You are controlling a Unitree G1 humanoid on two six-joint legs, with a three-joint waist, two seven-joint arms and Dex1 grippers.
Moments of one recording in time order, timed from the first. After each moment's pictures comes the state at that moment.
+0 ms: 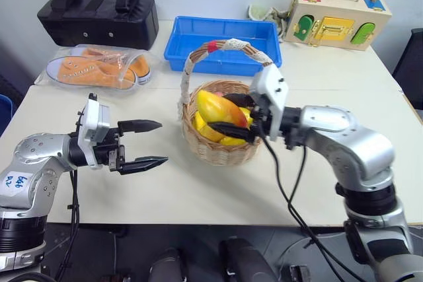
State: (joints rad) left arm -0.29 0.81 0.25 -0.22 -0.65 0.46 -1.15; right arm -0.74 -0.47 0.17 -0.38 0.38 0.80 0.56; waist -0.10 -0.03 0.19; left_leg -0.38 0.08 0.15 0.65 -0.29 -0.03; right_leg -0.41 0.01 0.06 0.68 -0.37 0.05
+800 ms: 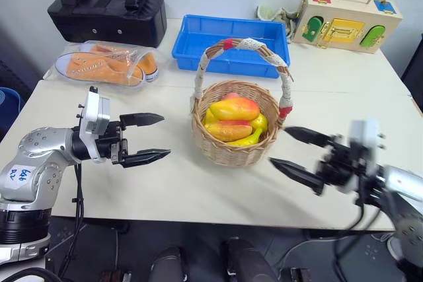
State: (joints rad) left arm -0.37 0.79 0.21 -0.13 -0.67 0.44 -1.17; right arm 0.06 -0.66 -0.48 -0.52 0.73 0.52 0.94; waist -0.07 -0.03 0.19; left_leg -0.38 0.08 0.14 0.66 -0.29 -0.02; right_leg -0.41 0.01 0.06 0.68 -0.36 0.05
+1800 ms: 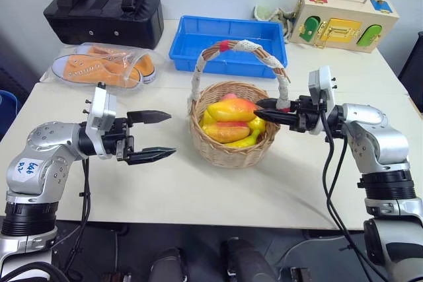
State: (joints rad) left arm -0.41 0.77 0.18 -0.16 -0.67 0.47 -1.18; right arm -0.63 -0.66 -0.06 0.09 0.56 0.42 1.20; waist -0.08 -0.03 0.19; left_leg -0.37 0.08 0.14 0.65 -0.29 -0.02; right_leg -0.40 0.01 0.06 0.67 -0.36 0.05
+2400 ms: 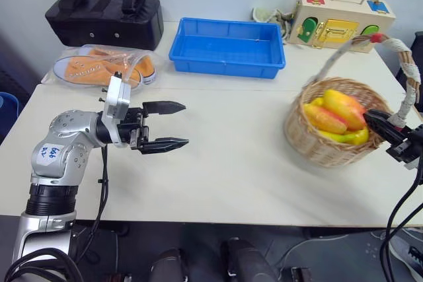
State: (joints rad) left arm -0.58 0.68 0.09 0.00 -0.63 0.41 -1.24; right arm -0.19 -0.73 -0.63 0.13 0.56 0.21 0.94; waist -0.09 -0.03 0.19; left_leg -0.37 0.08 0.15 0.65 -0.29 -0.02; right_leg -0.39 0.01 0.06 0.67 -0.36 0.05
